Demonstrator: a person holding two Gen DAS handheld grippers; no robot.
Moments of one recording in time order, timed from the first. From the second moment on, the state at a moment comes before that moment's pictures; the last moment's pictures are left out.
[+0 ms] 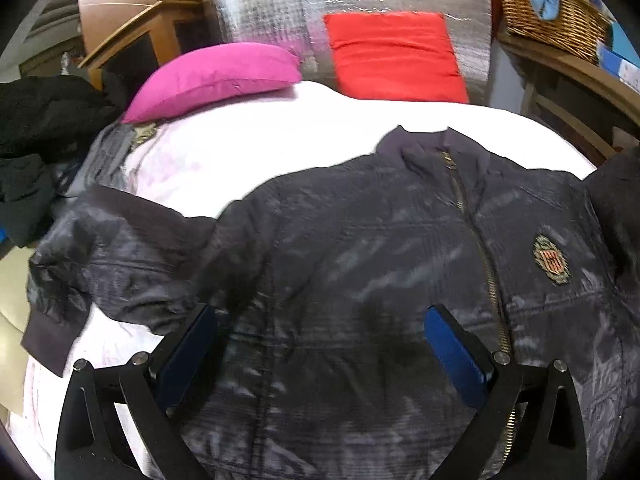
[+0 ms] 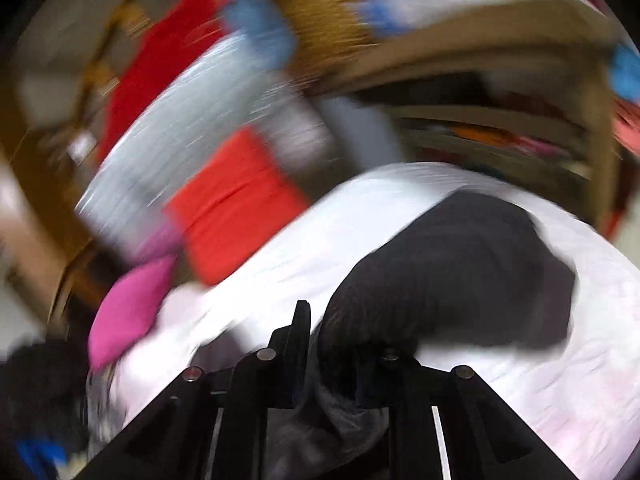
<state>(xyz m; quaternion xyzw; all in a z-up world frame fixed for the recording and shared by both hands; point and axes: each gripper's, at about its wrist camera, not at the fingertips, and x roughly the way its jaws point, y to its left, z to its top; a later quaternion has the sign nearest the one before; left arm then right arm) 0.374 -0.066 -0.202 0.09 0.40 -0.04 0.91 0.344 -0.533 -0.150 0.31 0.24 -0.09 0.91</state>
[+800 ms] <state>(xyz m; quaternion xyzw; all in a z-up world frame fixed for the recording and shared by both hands) 0.357 -0.055 -0.177 0.05 0.37 -0.08 0.93 0.290 -0.439 -0.215 0.50 0.30 0.14 0.80</state>
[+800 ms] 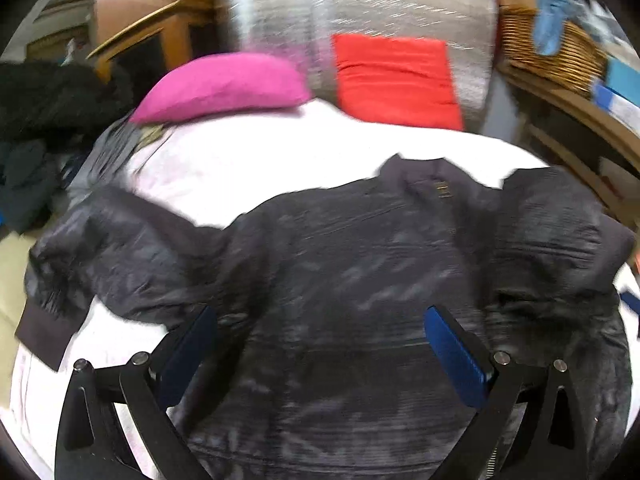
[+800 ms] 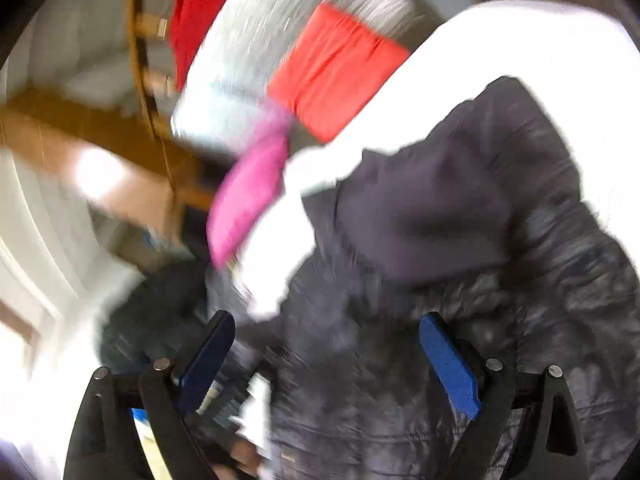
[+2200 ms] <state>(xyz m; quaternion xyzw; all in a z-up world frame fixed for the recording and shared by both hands) 0.434 -0.231 -0.214 0.03 0.47 -0.19 0.86 0.311 -0.553 -0.307 0.69 0.34 0.06 0.64</state>
